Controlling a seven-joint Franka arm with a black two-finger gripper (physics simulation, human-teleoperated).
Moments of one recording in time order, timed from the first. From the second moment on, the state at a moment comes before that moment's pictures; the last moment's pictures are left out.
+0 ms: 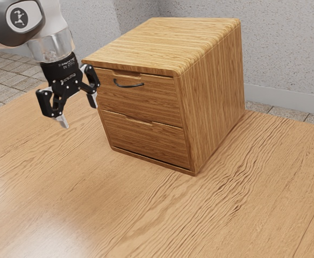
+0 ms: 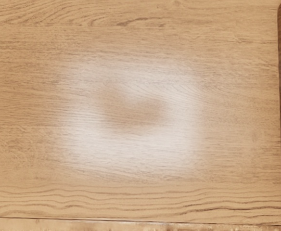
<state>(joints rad) 0.23 0.03 -0.02 -1.35 -0.03 1.37 -1.39</state>
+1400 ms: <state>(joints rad) 0.21 0.13 0.00 -1.31 -0.10 1.83 -1.29</state>
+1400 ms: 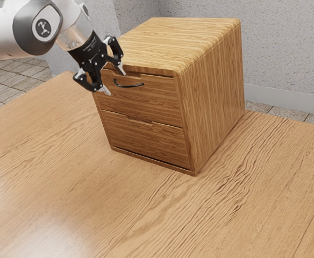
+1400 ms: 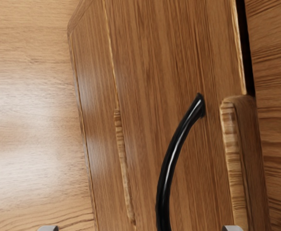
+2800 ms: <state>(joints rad) 0.20 0.09 0.00 -1.42 -0.10 1.88 -1.24</state>
